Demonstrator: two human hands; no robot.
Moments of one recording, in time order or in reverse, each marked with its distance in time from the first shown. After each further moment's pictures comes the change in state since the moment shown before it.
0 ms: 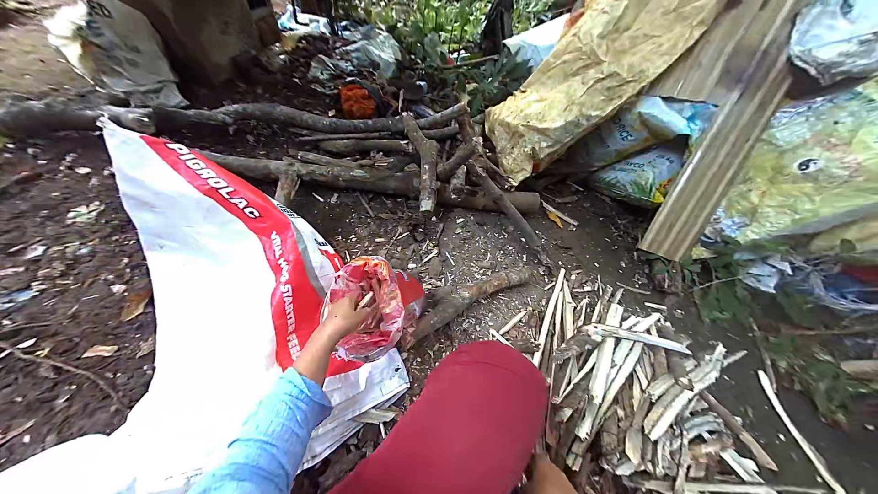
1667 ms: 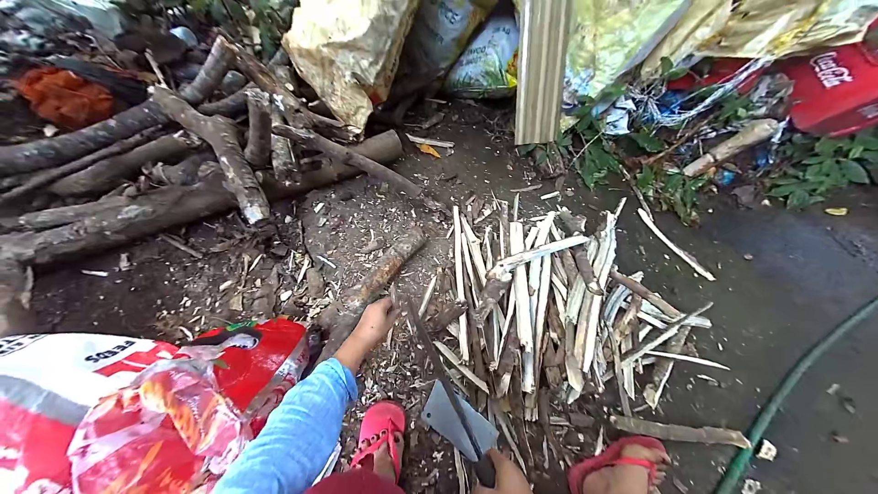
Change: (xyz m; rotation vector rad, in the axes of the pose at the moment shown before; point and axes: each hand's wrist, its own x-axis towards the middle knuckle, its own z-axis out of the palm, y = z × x) left_hand 0.174 0.148 0.277 0.339 -0.433 0.517; right_hand 0.065 0.037 0.006 0.769 -0.201 0.025
